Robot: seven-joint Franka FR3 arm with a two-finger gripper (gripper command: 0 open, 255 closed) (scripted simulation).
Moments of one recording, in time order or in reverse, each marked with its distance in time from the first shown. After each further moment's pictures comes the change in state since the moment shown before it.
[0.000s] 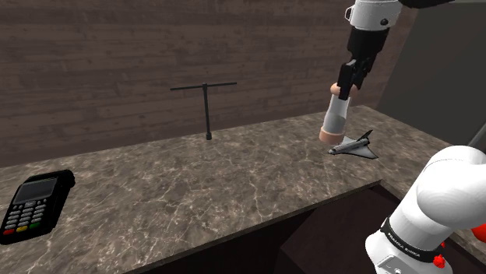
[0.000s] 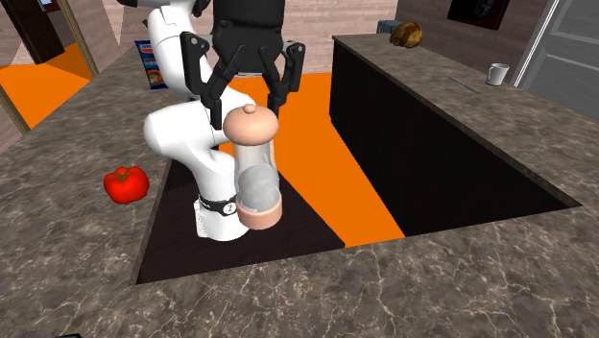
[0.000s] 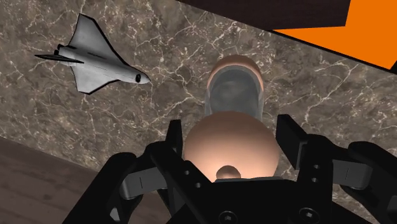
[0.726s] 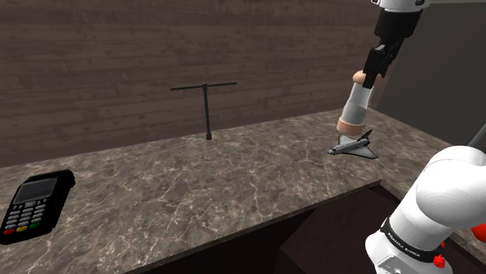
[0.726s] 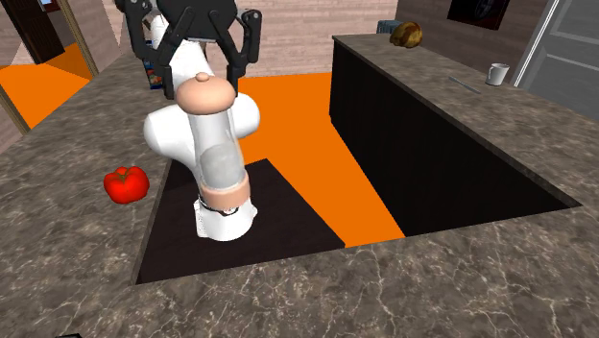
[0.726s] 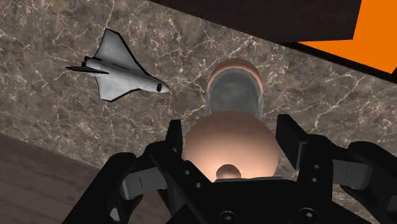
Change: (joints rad) arm -0.014 -0.074 -0.074 0.052 -0.055 -0.115 -0.087
